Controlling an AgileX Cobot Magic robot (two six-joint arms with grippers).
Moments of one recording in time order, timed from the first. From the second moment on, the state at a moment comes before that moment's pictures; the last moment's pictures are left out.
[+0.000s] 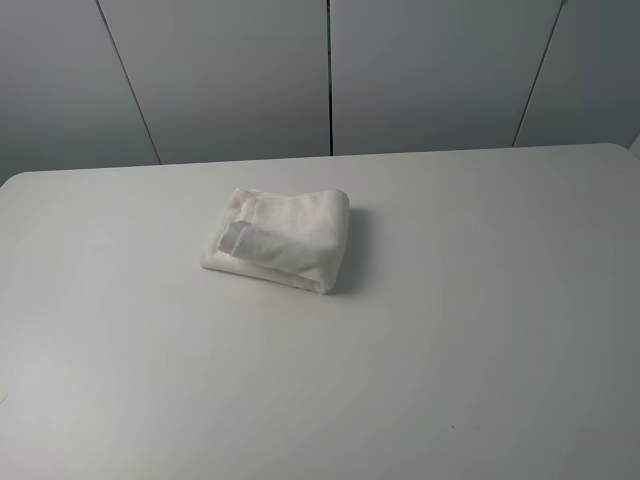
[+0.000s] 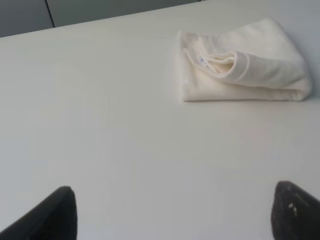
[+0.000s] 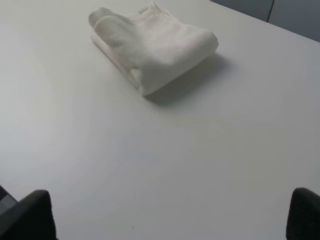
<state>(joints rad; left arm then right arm) -0.32 0.00 -0.51 0.05 1.09 -0.08 0.55 0.02 -0.51 0.10 1.10 -0.09</state>
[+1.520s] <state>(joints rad) -0.05 0.00 -0.51 0.05 1.09 -0.08 0.07 0.00 -0.51 0.07 1.10 -0.04</state>
